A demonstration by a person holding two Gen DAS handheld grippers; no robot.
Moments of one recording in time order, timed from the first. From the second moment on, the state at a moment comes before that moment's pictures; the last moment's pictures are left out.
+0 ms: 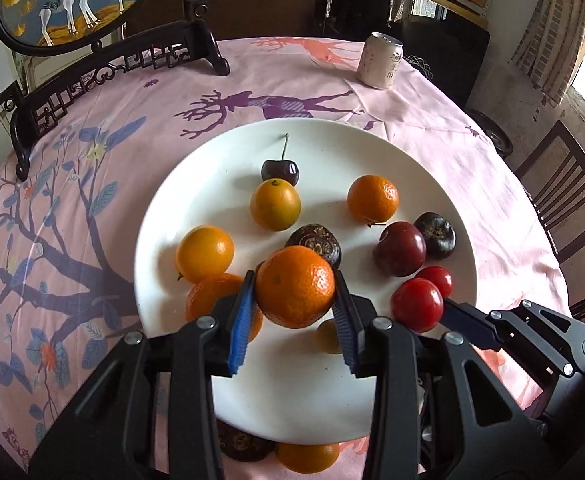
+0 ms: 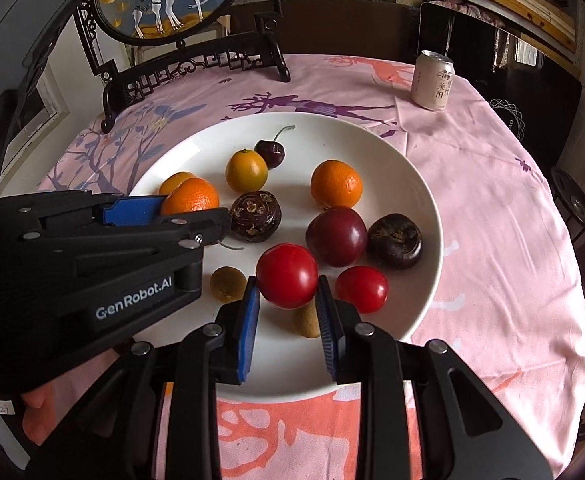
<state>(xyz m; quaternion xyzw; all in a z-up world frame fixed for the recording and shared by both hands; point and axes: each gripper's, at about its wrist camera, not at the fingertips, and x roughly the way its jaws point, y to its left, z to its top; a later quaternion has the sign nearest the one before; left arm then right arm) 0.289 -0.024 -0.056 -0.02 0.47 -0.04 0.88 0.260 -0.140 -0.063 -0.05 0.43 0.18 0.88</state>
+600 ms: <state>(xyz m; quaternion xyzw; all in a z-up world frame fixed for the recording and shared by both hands) 0.097 0.040 -0.029 -0.05 0.38 0.01 0.92 0.131 -0.171 -0.038 0.00 0.41 0.20 0.89</state>
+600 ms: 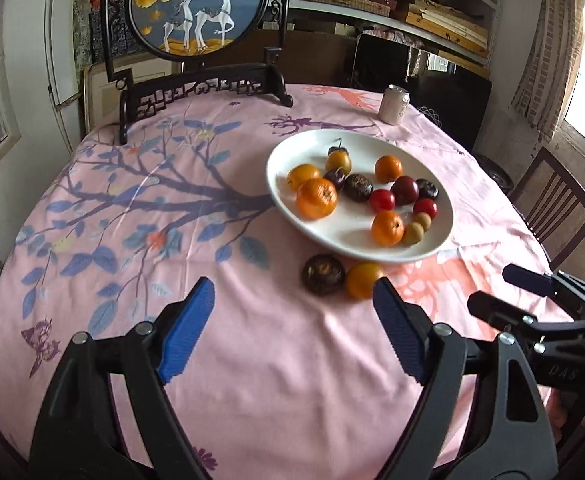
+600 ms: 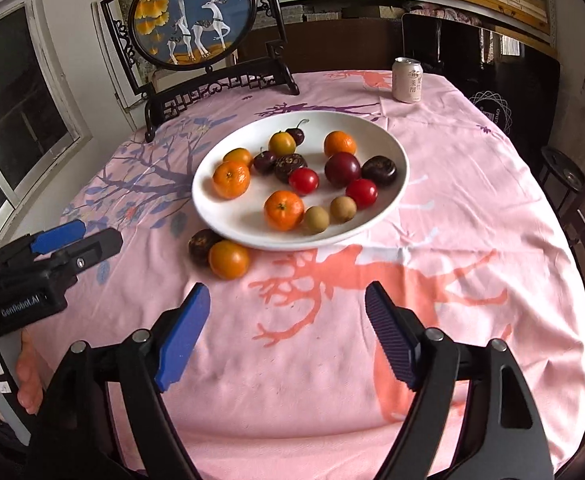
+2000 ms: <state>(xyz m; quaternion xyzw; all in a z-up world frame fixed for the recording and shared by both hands) 0.152 0.024 -0.077 0.00 0.43 -0.01 0.90 0.131 -0.151 -0.073 -0.03 0.45 0.20 0.87</state>
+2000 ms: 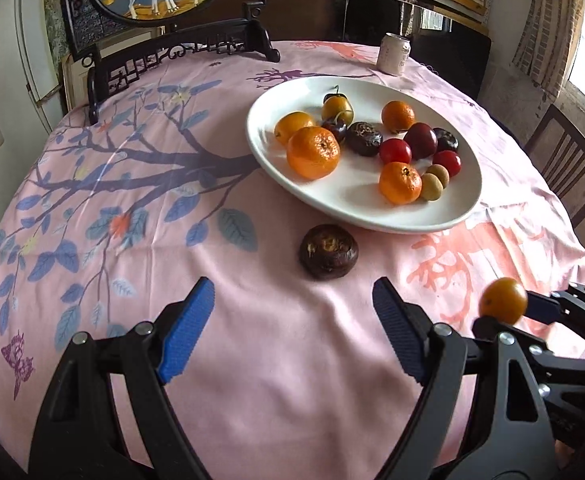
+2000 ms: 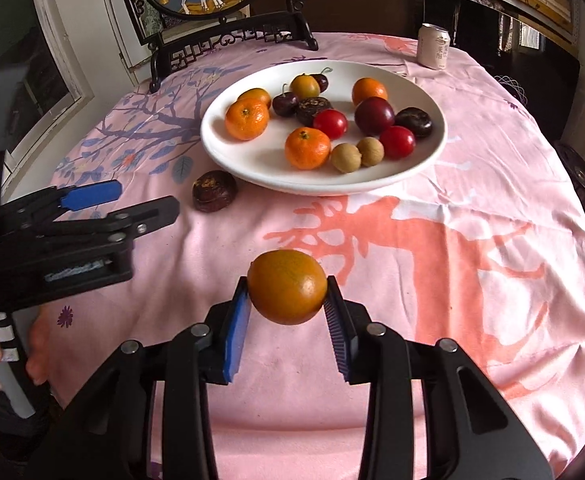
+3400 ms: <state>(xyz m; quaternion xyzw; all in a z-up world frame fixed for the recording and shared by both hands) 0.261 -0.012 -0.035 -0.04 0.44 -0.04 0.89 0.236 -0.150 -0.045 -0.04 0.42 0.19 0.89</state>
